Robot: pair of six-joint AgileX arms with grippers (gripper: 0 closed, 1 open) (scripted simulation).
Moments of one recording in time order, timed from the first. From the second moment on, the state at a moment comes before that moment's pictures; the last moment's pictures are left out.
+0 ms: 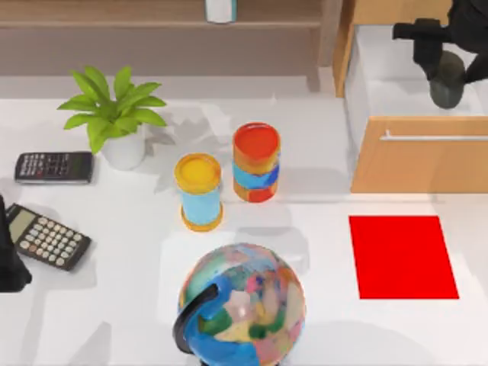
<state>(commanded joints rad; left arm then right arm) 0.00 0.00 0.00 0.00 0.00 0.00 0.18 2.18 2.03 -1.15 0.08 0.32</state>
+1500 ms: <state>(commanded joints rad) 0.00 0.00 0.00 0.00 0.00 0.00 0.42 1.80 1.12 -0.79 0.03 0.44</state>
